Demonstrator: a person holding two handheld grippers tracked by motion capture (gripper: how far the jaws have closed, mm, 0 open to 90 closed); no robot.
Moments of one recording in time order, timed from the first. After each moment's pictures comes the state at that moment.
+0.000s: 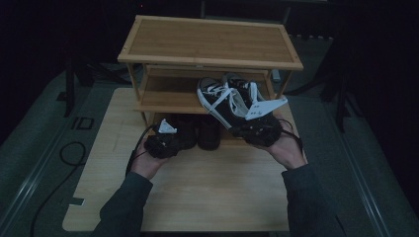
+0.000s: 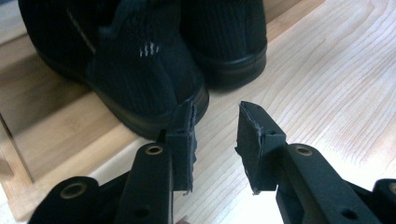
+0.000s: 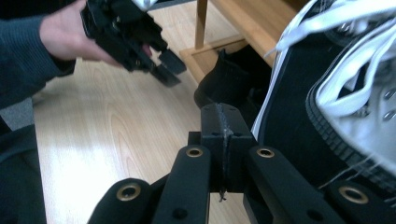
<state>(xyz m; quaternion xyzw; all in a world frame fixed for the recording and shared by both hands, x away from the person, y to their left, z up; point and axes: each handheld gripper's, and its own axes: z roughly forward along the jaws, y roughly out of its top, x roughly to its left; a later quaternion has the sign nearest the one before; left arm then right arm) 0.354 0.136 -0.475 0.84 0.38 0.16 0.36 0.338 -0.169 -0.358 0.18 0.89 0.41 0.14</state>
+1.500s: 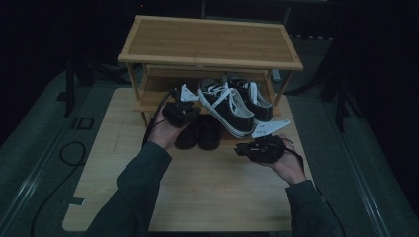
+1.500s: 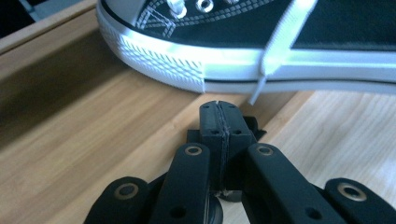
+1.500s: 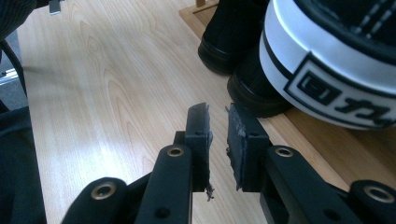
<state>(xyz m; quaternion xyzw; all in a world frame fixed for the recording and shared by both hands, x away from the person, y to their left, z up) 0.396 0.084 -0.390 0.83 0.33 0.24 0.38 0.335 -0.197 -0.424 0.22 0.88 0.40 0.10</state>
